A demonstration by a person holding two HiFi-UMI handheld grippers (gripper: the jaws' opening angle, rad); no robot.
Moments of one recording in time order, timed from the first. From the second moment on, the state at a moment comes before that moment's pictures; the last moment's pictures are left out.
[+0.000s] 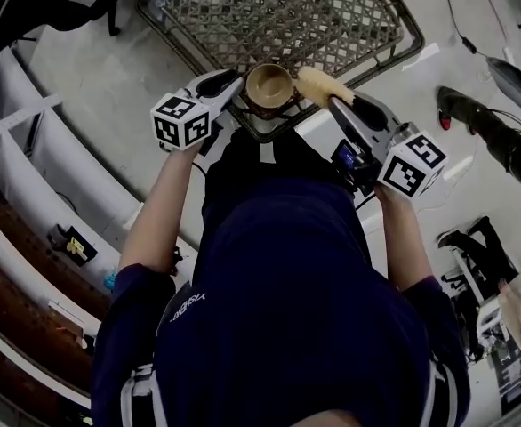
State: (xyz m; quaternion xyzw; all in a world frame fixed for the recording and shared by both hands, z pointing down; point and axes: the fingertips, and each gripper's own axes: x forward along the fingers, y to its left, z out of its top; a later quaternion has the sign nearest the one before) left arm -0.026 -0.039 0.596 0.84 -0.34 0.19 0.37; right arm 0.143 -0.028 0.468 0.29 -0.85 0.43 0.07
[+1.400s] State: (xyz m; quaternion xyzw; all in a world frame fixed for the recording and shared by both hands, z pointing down) left arm 0.006 -0.035 0.703 0.79 -0.26 0.31 0.45; right arm 0.158 -0.019 0.500 0.33 -0.82 0.47 0.11
